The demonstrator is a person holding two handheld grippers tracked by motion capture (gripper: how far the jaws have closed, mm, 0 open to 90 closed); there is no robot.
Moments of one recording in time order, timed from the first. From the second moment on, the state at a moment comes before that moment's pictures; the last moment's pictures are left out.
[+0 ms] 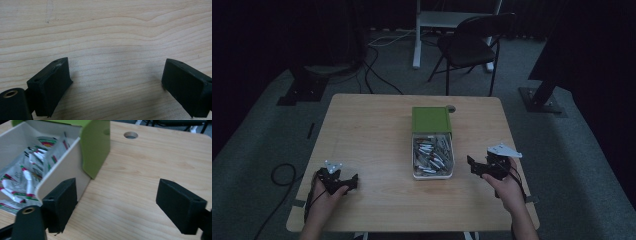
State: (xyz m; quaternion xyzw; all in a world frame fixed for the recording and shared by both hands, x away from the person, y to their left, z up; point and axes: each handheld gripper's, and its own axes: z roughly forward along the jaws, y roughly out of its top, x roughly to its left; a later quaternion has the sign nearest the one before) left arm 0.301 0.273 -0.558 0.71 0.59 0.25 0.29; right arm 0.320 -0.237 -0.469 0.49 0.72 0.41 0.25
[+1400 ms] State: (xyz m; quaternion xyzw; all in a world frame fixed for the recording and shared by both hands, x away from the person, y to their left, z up) left arm 0.301 0.273 -0.558 0.71 0.59 0.25 0.29; right arm 0.360 -0.140 -0.444 0.42 0.78 0.42 0.20
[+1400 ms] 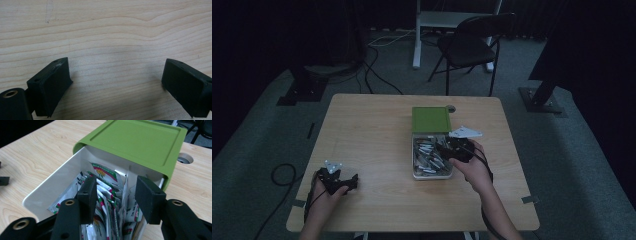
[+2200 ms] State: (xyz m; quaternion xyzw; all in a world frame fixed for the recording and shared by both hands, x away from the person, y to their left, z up) left arm 0.301 0.273 -0.558 0.71 0.59 0.25 0.29; right arm 0.377 -0.120 -0.467 0.44 0.80 0.34 0.22
